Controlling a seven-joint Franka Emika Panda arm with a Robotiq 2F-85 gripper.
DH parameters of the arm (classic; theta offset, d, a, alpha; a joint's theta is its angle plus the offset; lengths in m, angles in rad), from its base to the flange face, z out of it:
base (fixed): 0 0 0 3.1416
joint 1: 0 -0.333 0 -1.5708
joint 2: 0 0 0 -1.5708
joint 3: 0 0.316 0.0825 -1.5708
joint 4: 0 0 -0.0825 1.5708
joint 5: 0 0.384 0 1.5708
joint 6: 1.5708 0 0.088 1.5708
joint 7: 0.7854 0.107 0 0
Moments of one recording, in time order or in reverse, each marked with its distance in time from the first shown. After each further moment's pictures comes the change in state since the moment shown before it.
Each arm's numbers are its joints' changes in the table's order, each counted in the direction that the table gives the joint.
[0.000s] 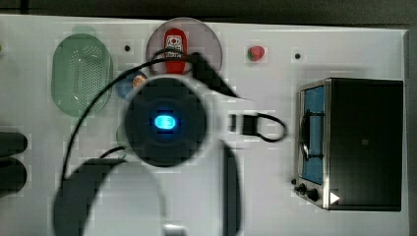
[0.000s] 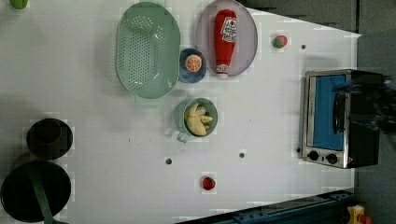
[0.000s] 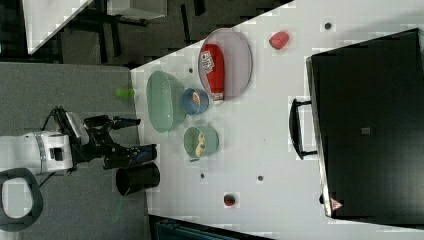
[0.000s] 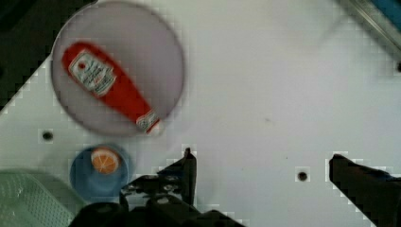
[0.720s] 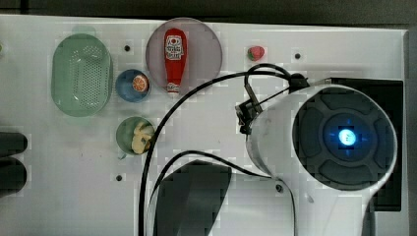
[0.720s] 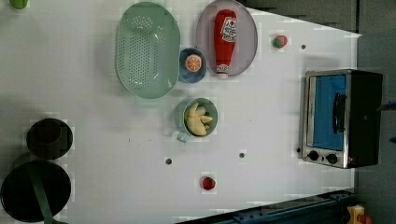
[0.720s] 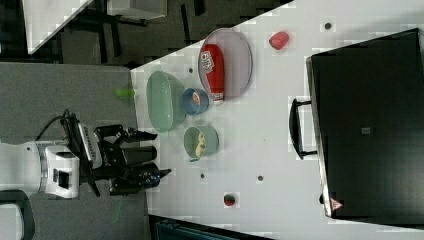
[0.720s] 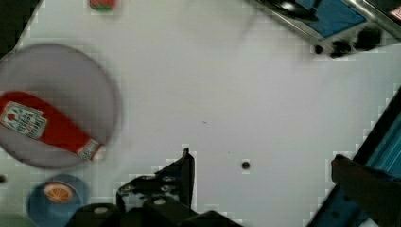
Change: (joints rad) arm 0.055 0.032 -0.143 -0.061 0.011 -0.210 -0.042
